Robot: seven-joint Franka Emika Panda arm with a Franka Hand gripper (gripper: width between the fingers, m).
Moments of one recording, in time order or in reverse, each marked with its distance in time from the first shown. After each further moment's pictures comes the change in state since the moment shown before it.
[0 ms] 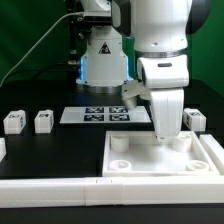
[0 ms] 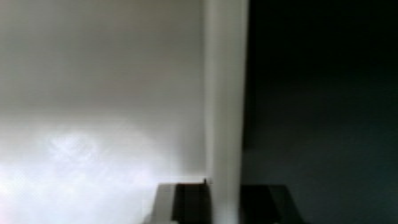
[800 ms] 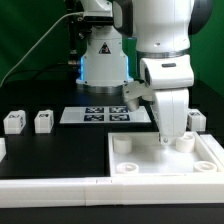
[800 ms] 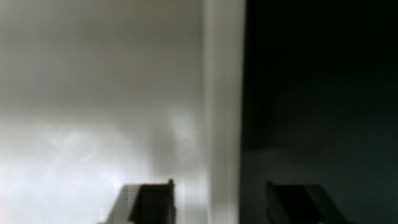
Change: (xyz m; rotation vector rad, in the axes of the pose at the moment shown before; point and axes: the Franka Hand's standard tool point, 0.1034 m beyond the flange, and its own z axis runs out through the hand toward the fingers) arm 0.000 0.002 0.000 -0.003 0.001 -0.037
